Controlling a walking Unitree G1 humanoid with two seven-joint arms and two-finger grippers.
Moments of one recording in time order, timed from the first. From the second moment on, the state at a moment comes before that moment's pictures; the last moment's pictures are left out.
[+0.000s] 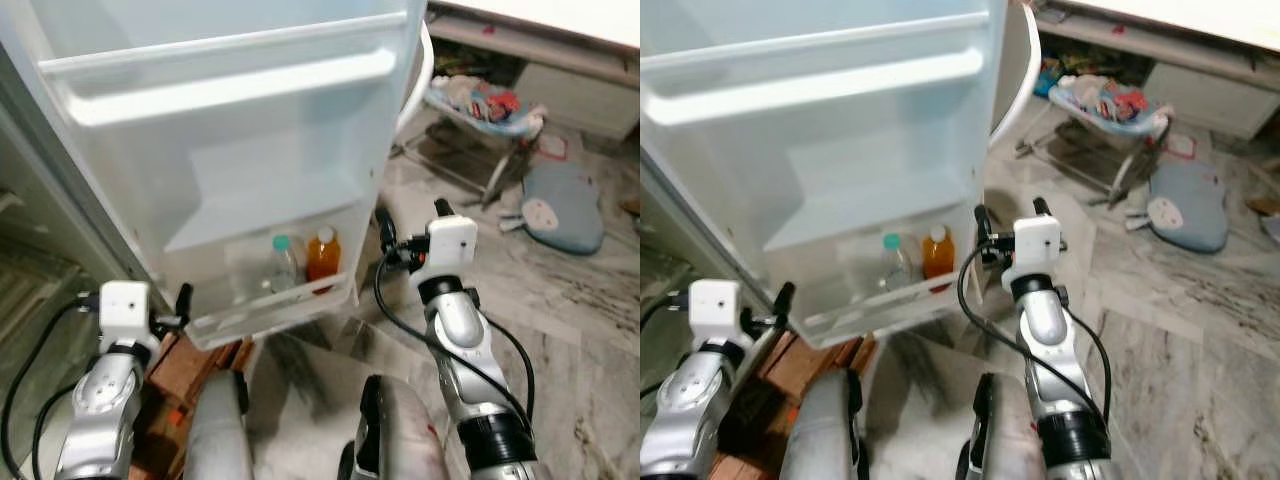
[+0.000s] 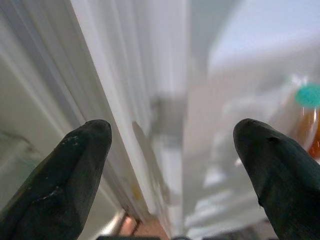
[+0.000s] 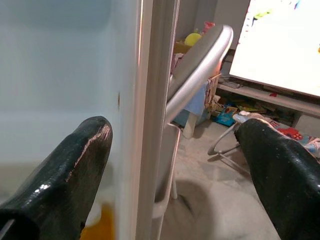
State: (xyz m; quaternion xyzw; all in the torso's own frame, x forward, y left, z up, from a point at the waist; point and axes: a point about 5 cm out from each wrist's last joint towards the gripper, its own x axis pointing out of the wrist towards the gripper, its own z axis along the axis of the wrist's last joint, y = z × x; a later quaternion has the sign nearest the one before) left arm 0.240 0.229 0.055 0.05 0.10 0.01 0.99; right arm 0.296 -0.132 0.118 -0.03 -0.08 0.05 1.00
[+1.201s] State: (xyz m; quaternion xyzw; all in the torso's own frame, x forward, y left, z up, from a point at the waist) left arm 0.251 0.217 0.062 0.09 0.07 0.02 0.99; right arm 0.297 -0.132 0.104 -0.01 -0.01 0.08 1.00
